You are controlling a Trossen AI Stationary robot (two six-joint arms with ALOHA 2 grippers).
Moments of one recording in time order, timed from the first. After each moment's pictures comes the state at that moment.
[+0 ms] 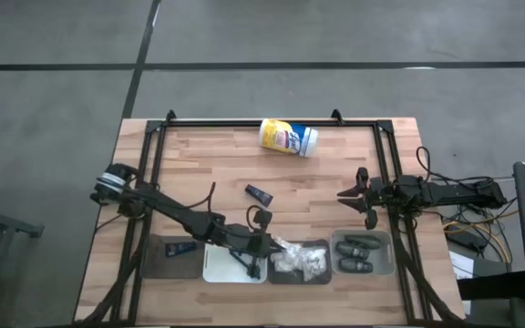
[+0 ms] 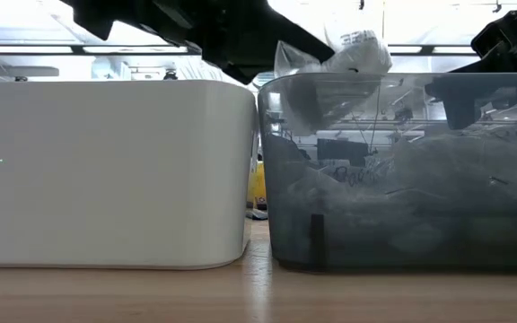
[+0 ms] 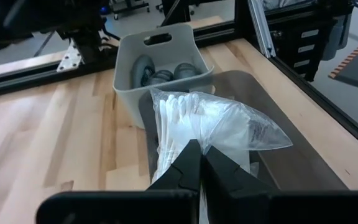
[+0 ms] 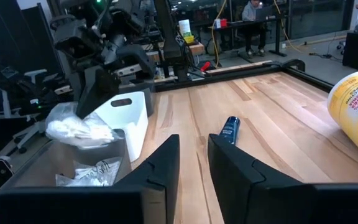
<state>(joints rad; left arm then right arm) -0.36 1.77 1.00 0.44 -0.20 0.05 0.06 0.08 0.01 0.02 0.05 0.21</state>
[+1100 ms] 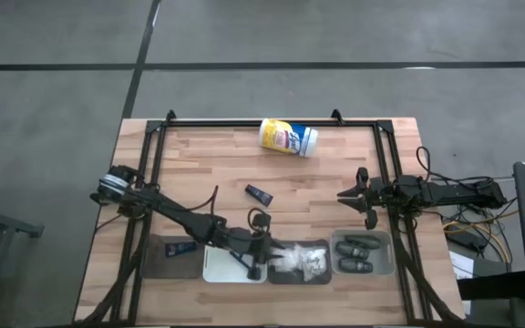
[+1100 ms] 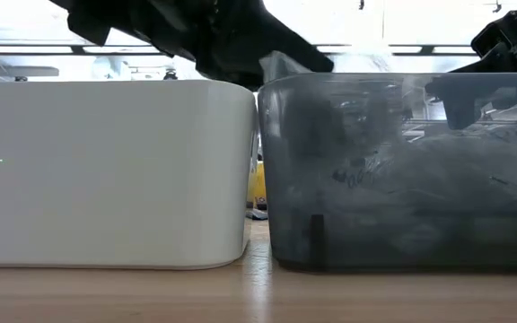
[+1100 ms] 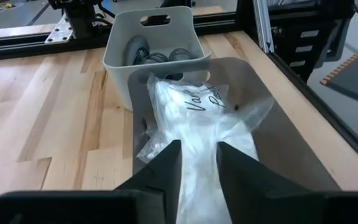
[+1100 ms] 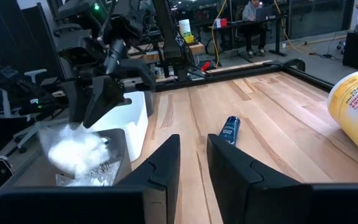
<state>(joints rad) -0.37 1.79 1.00 0.43 -0.20 -0.07 0.06 0.08 0.01 0.02 0.05 0.21</state>
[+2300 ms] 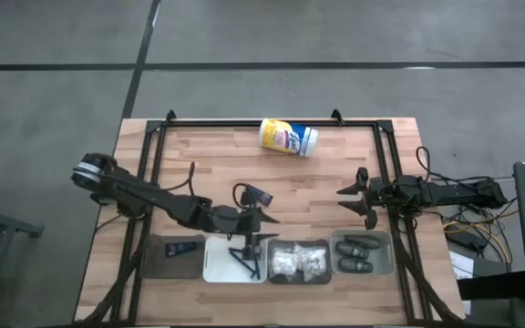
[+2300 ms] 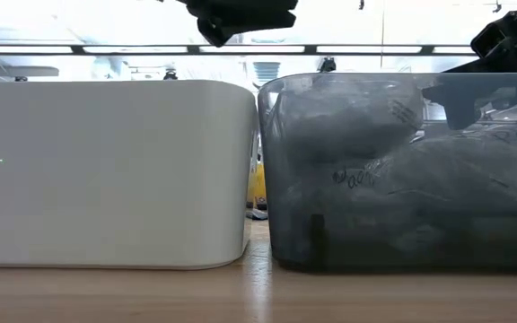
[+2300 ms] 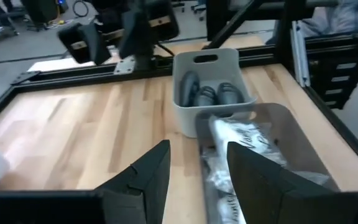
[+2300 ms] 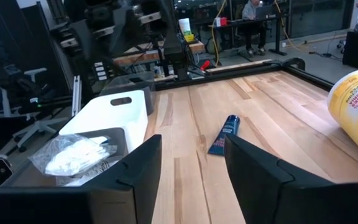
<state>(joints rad) -0.32 1.54 1.03 0.20 -0.29 -0.03 0.06 0.08 0.01 0.02 0.05 0.21</state>
